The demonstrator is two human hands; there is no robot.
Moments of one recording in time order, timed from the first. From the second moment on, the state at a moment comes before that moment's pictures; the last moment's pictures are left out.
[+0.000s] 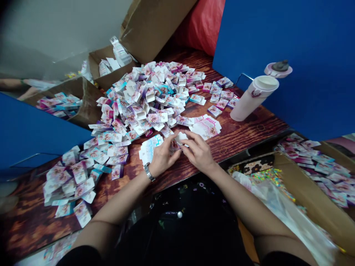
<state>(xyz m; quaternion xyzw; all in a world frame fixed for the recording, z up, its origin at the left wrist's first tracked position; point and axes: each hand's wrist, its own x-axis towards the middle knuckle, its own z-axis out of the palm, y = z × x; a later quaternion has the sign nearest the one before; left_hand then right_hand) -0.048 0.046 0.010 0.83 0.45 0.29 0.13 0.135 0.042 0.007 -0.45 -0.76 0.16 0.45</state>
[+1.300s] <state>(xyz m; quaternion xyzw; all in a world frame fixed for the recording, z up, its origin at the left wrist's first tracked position) -0.050 0.042 -0.003 0.83 0.48 0.25 0.09 0.123 0.037 -0.006 -0.49 -0.68 0.32 0.44</state>
